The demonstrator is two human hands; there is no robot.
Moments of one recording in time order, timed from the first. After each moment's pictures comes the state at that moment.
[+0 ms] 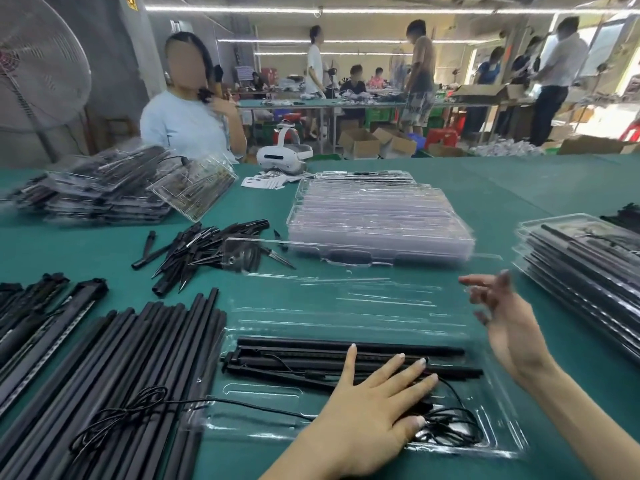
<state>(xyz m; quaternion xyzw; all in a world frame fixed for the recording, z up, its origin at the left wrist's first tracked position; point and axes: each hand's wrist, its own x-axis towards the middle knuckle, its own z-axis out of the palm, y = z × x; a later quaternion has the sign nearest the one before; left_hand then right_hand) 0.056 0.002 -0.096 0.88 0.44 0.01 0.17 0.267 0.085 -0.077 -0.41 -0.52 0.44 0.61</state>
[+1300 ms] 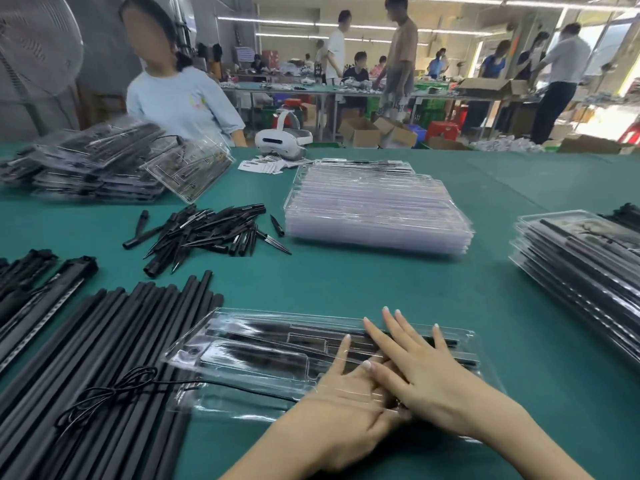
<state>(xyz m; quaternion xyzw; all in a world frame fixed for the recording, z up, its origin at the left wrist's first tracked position) 0.046 -0.005 -0.094 0.91 0.39 0.00 0.10 0.204 0.031 -0.084 -0.51 -0.85 0.14 -0.03</state>
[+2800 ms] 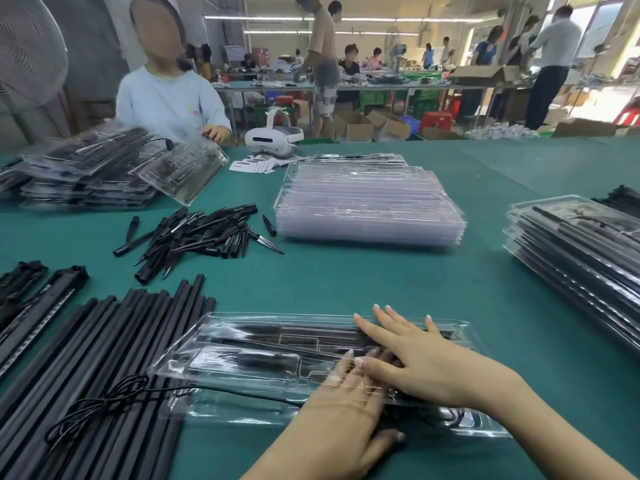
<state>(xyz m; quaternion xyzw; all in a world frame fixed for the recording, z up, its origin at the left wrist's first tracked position) 0.049 -0.026 -0.094 0.89 0.45 -0.03 -0.07 0.200 0.035 -0.053 -0.50 -0.84 0.18 -0.09</state>
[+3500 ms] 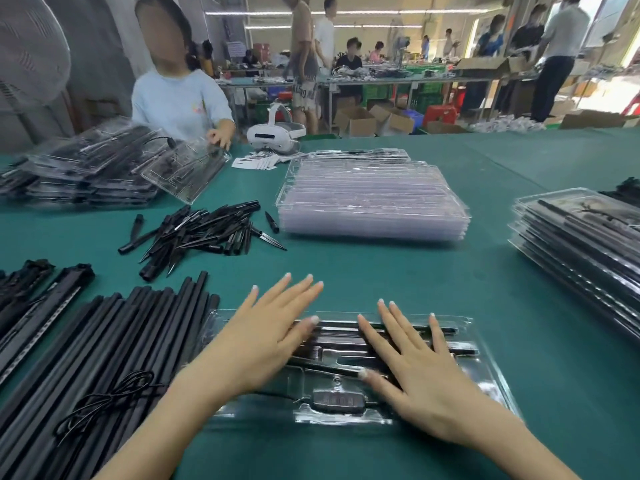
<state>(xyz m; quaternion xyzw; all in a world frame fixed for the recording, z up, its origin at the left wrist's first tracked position) -0.029 0.010 -0.041 0.80 0.58 0.08 0.10 0.203 0.021 -0.101 -0.51 -0.86 0.07 -0.02</state>
